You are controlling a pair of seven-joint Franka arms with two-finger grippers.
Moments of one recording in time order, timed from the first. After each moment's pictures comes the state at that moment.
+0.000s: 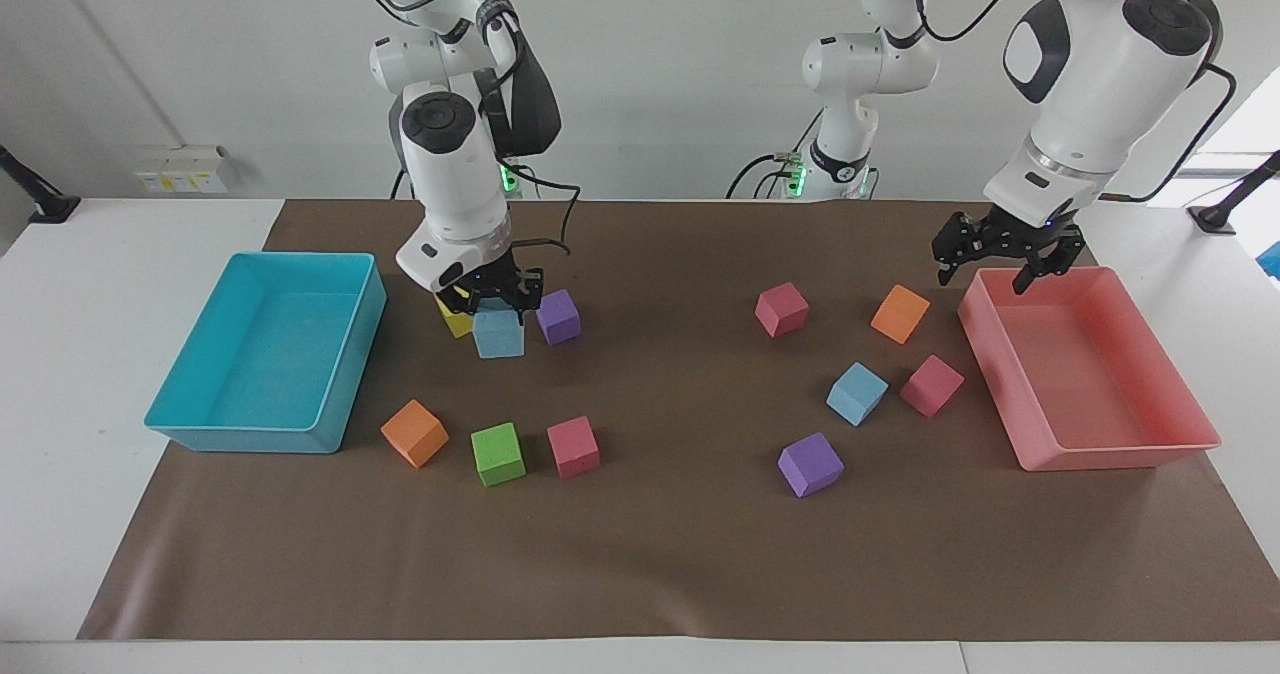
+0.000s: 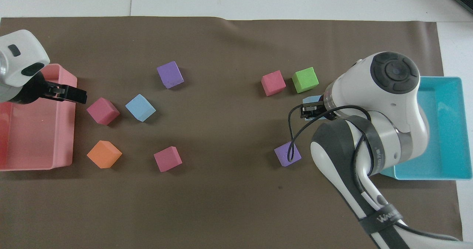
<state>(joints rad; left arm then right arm) -0.03 0.02 -0.06 -1.70 -0.01 1.79 0.12 0.32 0.14 -0.02 -1.82 0.00 1.95 0.23</state>
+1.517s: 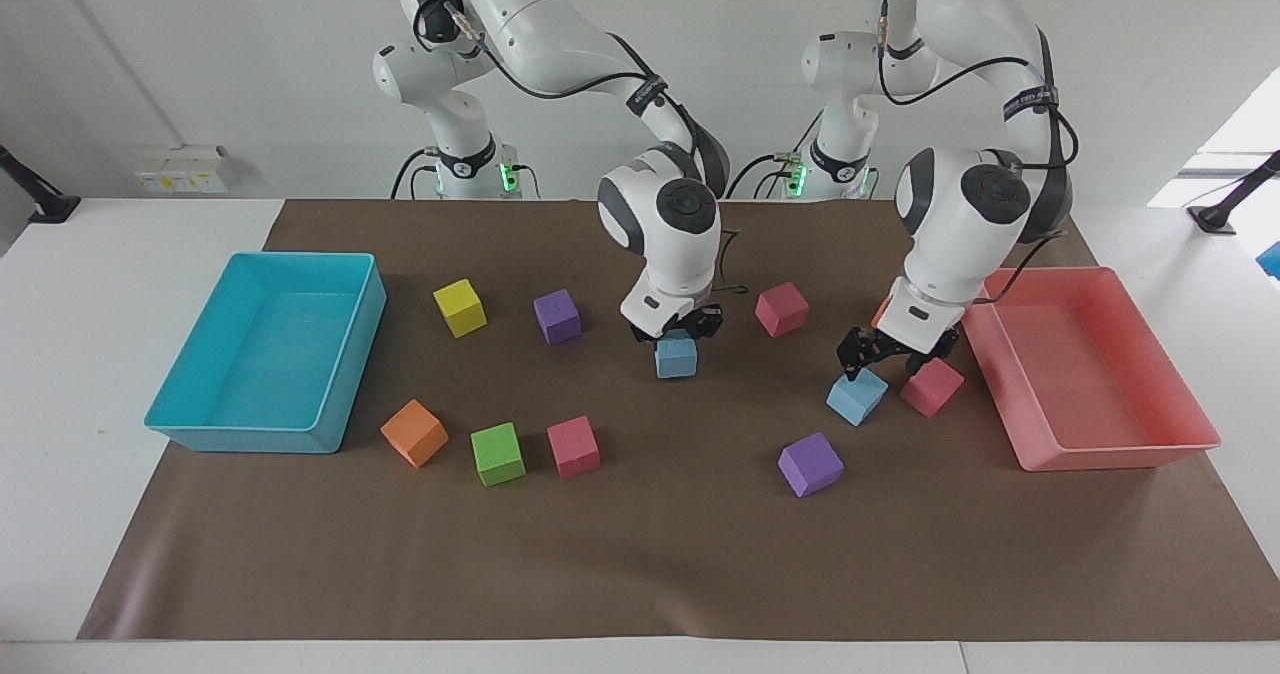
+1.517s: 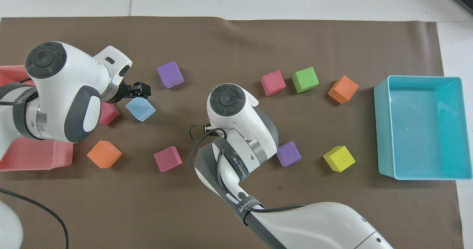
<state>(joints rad) -0.15 0.25 -0.08 -1.86 -0.01 2.15 -0.30 0.64 0.53 0.00 -1.57 0.08 2.03 0.55</state>
